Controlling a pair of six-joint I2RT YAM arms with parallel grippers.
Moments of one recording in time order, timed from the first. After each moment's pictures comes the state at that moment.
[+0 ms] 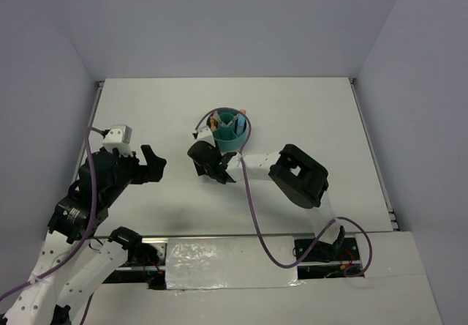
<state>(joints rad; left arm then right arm) -0.39 0.55 0.90 -0.75 -0.12 -0.36 1.00 2.07 1.31 -0.03 0.46 0.44</state>
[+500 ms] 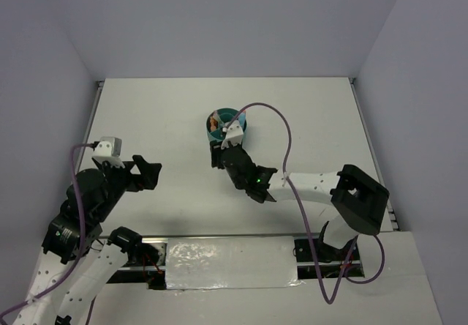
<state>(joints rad) -0.39 0.41 0.83 -0.71 -0.12 -0.35 1.07 1.58 0.88 0.33 0.62 0.33</state>
